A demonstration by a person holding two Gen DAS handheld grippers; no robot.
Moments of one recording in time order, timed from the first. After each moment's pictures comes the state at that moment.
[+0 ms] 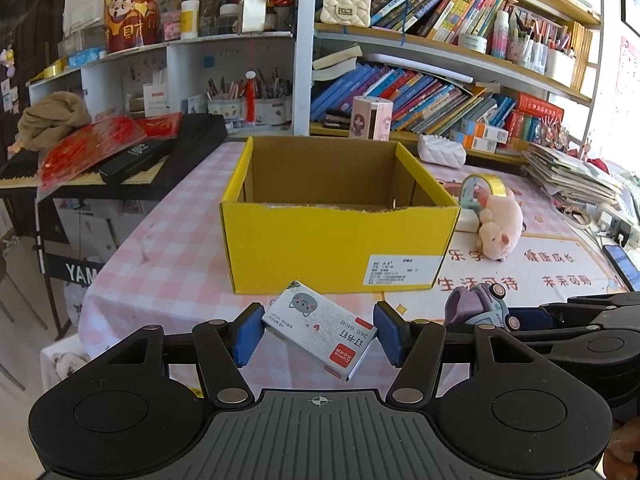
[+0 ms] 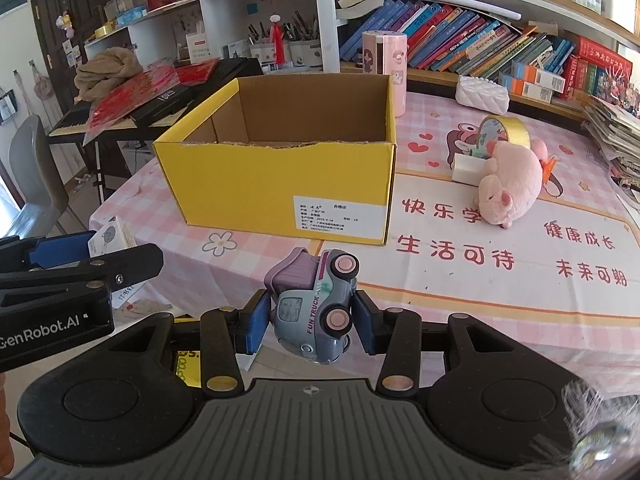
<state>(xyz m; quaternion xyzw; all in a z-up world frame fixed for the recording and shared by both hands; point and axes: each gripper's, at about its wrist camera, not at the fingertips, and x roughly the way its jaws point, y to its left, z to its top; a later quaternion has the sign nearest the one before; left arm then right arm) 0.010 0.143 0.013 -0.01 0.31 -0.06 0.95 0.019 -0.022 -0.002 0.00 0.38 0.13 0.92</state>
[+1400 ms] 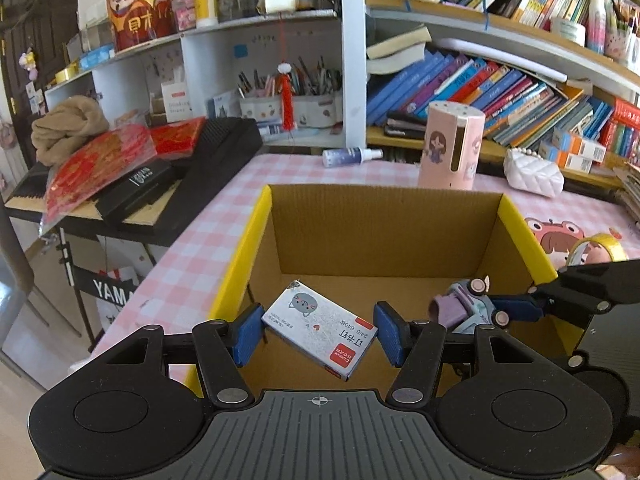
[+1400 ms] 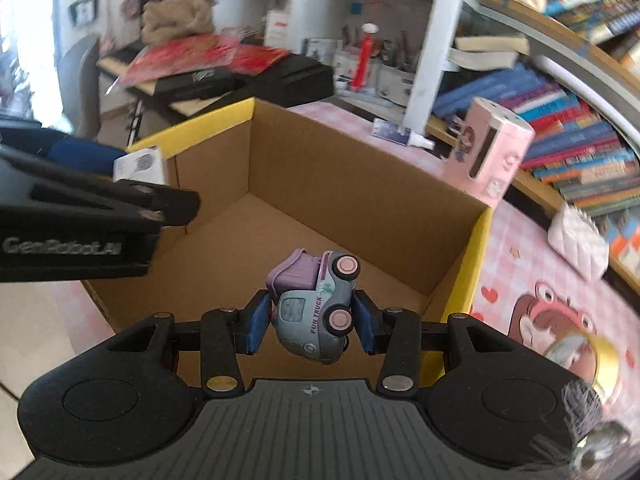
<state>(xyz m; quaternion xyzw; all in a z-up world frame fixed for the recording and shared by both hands) 0.204 0.121 0.010 0.01 0.34 0.03 0.94 0.233 0.012 -0.018 -0.18 0.33 0.27 0.89</state>
